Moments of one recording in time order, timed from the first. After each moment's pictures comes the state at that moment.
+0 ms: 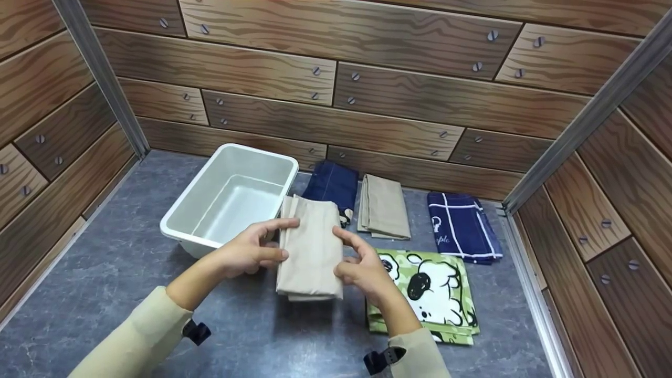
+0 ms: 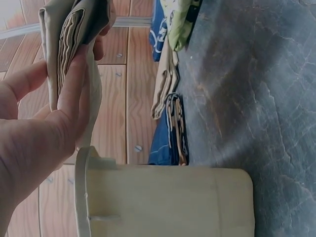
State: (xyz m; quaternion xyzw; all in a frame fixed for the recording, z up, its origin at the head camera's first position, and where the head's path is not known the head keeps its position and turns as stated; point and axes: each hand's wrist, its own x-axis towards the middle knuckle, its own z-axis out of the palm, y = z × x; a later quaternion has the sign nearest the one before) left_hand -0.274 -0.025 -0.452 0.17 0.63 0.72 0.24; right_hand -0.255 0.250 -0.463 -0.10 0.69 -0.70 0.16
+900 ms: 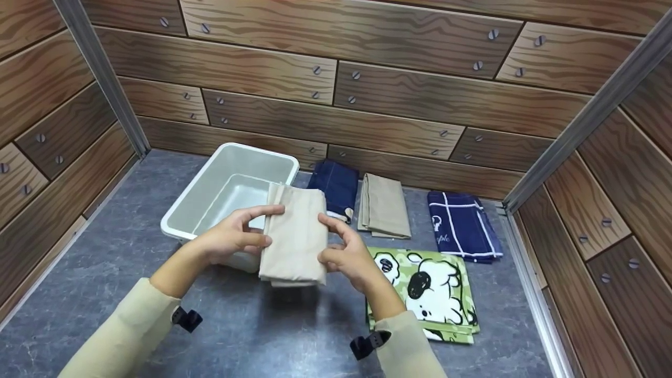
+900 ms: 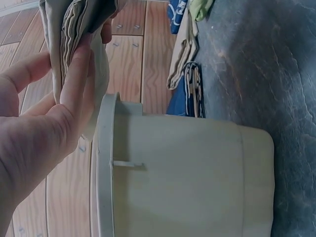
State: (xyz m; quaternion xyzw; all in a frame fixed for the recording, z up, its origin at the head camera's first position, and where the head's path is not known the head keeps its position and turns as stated) left_hand -0.286 -0.055 -0.436 0.16 0.63 0.72 0.24; right_hand -0.269 0.223 -0.449 -0.11 0.67 -0.71 0.18
